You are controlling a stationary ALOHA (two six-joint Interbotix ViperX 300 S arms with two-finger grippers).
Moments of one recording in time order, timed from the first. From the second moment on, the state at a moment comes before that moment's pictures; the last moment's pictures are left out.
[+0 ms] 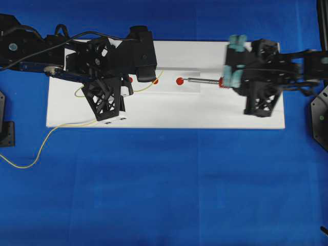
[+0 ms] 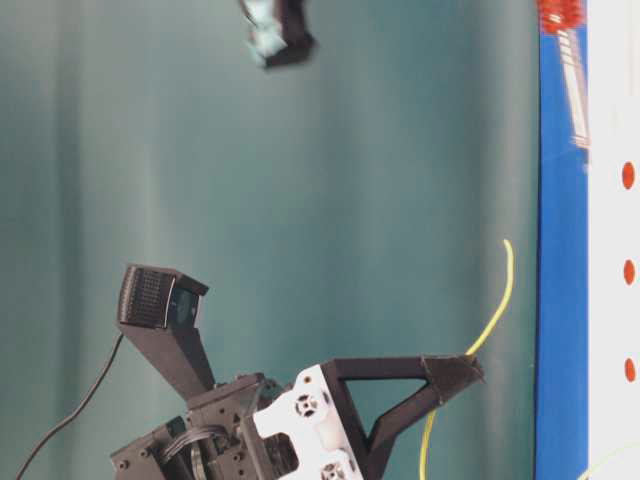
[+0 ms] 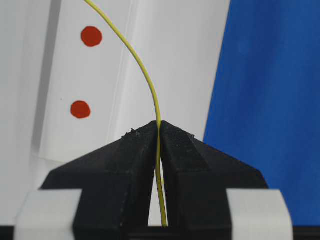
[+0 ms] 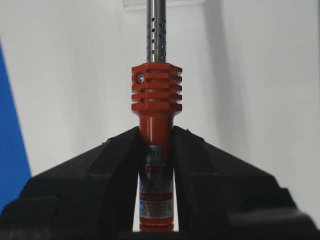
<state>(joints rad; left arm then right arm) 0.08 -0.10 0.43 0.00 0.66 -0.11 -0.16 -0.37 0.87 -0.15 0.56 0.23</state>
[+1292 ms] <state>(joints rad) -0.45 -0.15 0.79 0.00 -0.01 -0.35 0.38 -0.30 0.96 -0.14 0.11 0.42</state>
